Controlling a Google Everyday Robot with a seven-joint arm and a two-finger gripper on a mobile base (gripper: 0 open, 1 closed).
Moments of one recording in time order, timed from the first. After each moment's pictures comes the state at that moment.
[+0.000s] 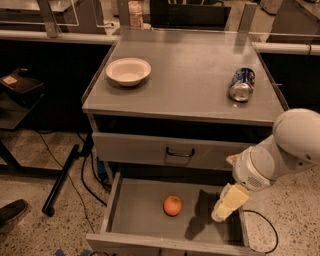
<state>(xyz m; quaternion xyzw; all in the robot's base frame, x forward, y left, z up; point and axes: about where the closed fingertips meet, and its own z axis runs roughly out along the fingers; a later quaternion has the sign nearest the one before) 0.432 -0.175 0.700 -0.52 0.83 0.14 0.16</state>
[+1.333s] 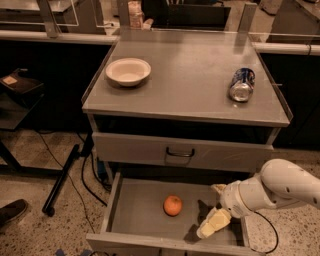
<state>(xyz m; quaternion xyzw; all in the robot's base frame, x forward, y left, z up) 0.431 -0.150 0.565 -0.47 0.81 0.26 0.21</state>
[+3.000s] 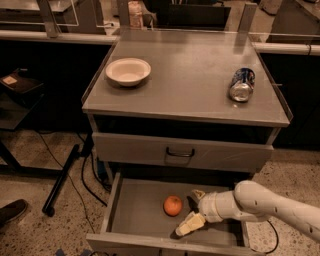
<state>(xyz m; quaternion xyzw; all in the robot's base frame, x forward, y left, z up) 0.481 -0.101 0.444 -0.45 0.79 0.30 0.29</state>
